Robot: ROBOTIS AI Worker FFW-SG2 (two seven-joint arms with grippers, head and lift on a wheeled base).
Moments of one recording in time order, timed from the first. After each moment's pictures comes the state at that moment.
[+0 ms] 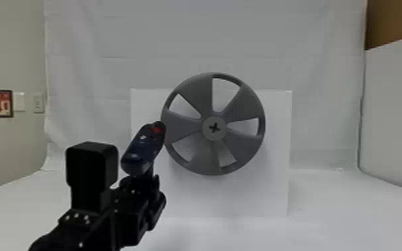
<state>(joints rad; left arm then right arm) -0.38 0.25 -0.26 -2.37 0.35 0.88 0.28 -0.39 -0.44 -0.74 -2.18 -0.15 1.22 0.90</state>
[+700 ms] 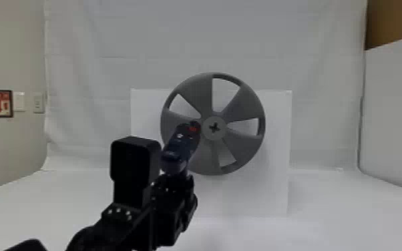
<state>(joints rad) -0.47 0.24 -0.38 -2.34 0.43 0.91 0.34 -0.39 -0.44 -0.74 -2.18 -0.14 1.22 0.90</state>
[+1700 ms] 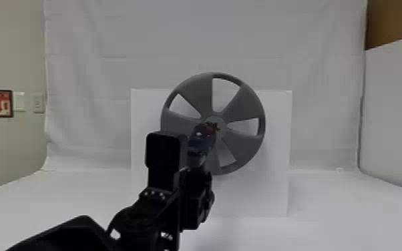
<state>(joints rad) -0.59 0.16 -0.44 -2.14 0.44 0.87 0.34 -0.39 -0.45 -0.72 -2.18 -0.13 1.23 0.90</state>
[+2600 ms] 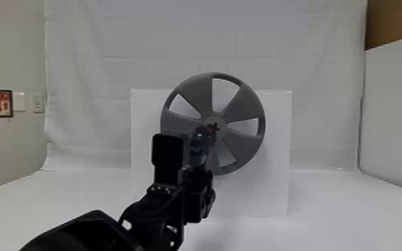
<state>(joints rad) -0.63 0.14 -0.44 -2.02 0.43 0.80 0.31 -0.38 -0.45 -0.71 -2.18 -0.13 1.23 0.90</state>
